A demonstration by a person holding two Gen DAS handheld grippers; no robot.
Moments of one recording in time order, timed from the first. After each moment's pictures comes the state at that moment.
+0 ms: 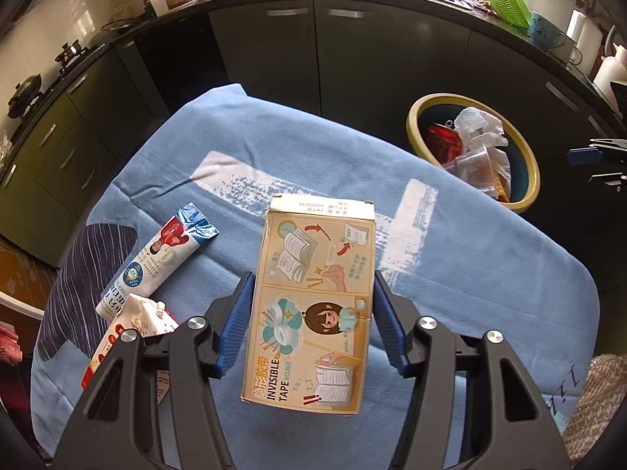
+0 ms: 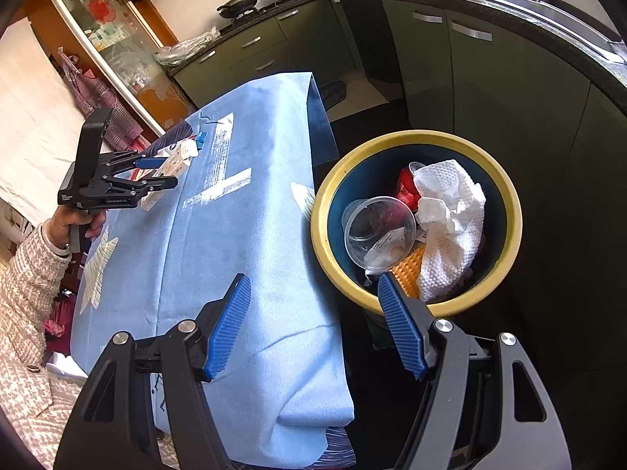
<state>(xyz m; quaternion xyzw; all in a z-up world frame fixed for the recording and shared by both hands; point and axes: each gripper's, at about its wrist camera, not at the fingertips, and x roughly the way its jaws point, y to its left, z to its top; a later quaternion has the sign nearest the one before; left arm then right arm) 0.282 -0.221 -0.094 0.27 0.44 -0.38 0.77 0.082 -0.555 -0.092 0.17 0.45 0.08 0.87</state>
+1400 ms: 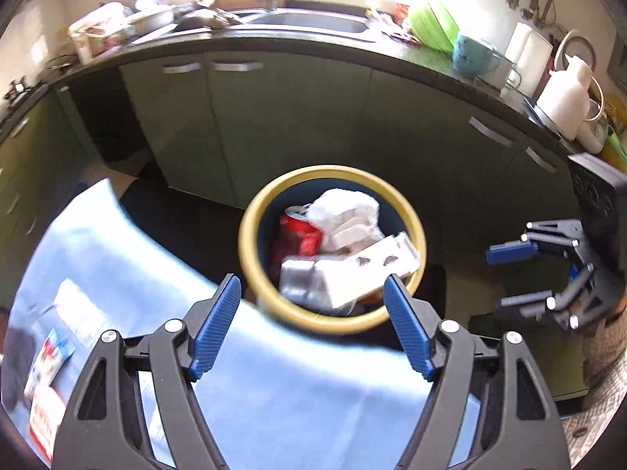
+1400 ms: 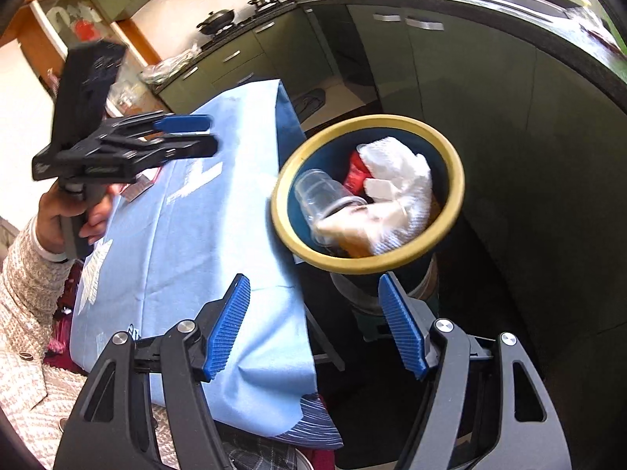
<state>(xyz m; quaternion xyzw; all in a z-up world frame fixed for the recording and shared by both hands) 0.197 -0.366 -0.061 0.22 0.41 -0.47 0.75 0.035 -0.582 -0.096 0.18 0.45 0.06 0.87</state>
